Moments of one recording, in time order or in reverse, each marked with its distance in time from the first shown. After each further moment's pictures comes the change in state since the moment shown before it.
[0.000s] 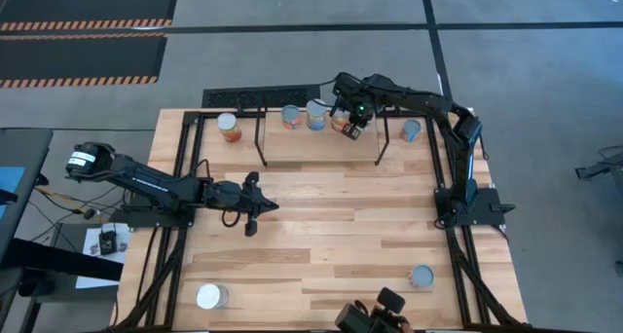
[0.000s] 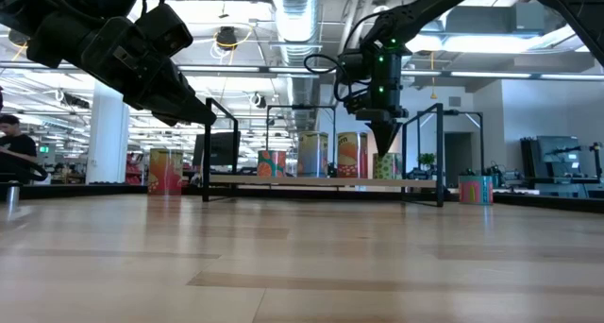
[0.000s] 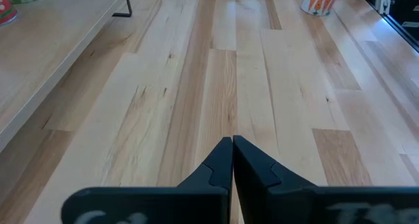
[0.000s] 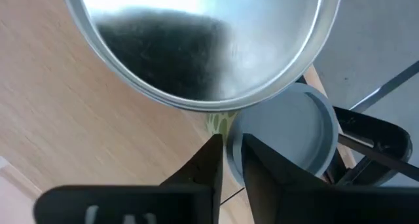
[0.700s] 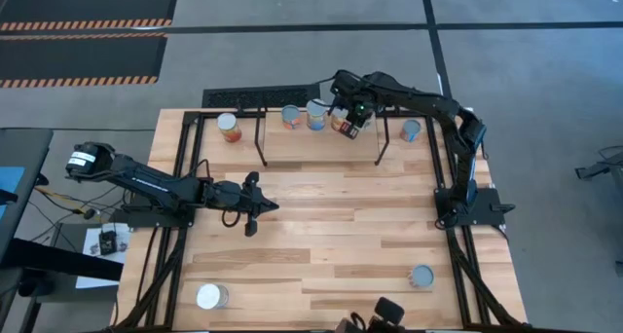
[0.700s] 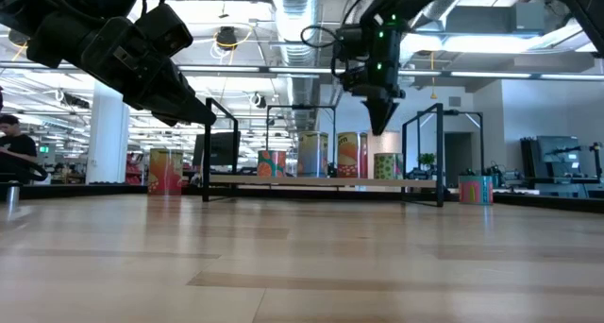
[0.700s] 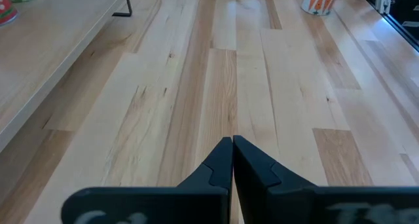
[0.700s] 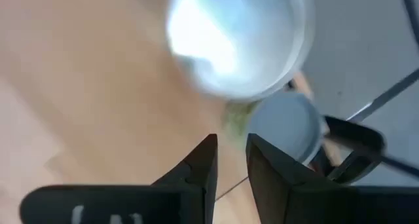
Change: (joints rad) left arm 0.000 0.000 0.000 -0.001 0.000 0.000; right arm 0.066 -0.055 0.077 -0.099 0.019 0.020
